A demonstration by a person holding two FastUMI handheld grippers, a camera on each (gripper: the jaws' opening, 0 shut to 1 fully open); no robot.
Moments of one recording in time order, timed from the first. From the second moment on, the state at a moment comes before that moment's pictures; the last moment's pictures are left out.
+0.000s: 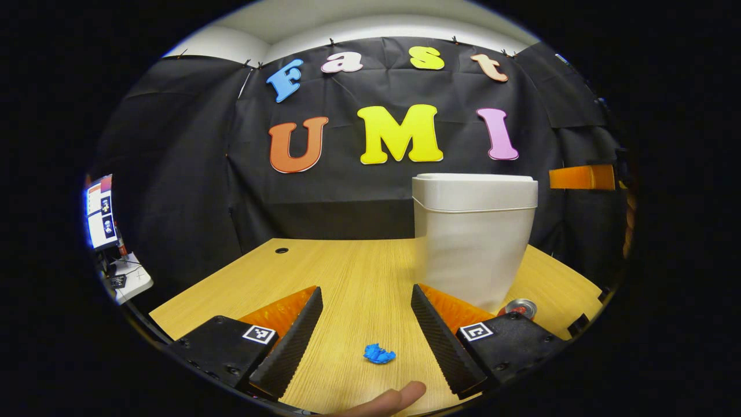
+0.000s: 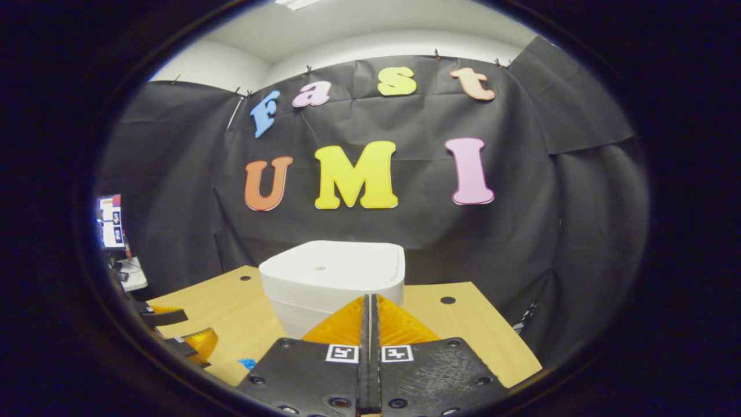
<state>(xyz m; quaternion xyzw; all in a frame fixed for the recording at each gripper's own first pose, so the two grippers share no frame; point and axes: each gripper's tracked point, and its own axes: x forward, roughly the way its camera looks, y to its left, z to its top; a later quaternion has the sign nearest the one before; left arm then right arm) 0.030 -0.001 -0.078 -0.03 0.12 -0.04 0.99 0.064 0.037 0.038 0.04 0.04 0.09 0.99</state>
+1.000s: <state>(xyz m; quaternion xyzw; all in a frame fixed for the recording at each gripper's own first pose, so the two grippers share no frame) 0.034 0.027 -0.079 -0.03 0.13 -0.02 0.99 0.130 0.108 0.034 0.04 0.11 0.10 0.99</state>
